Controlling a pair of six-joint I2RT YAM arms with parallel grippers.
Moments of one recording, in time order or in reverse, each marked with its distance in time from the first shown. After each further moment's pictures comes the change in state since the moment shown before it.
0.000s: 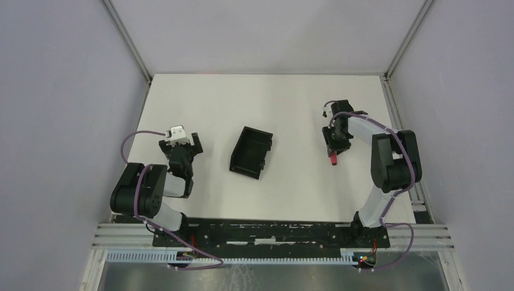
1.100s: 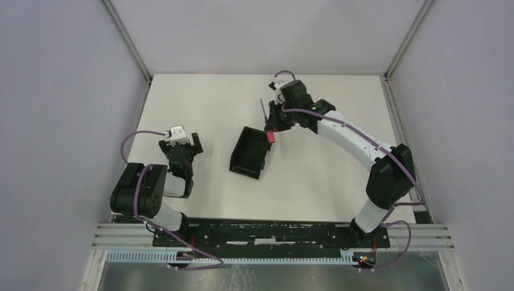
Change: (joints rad) left arm 0.000 0.000 0.000 0.000 0.000 0.000; right arm 0.417 -0.098 0.341 0.059 -0.161 0.367
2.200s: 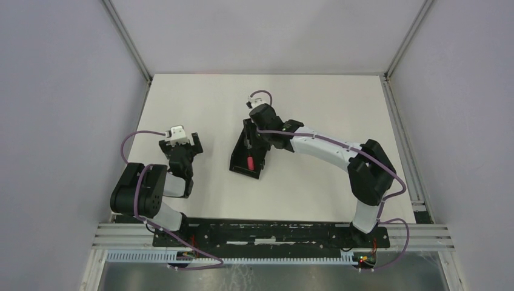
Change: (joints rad) left arm 0.000 0.000 0.000 0.000 0.000 0.000; right arm 0.303 0.126 -0.089 0.249 0.255 0.181
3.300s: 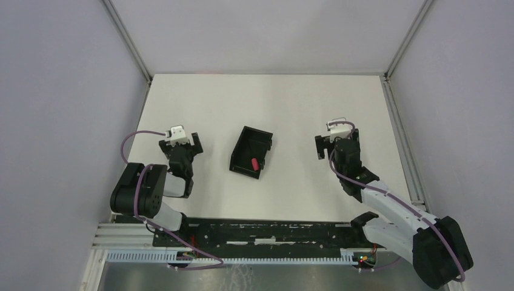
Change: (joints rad) left arm 0.000 0.000 0.000 0.000 0.000 0.000; right arm -0.381 -0.818 -0.911 0.502 0.354 -0.558
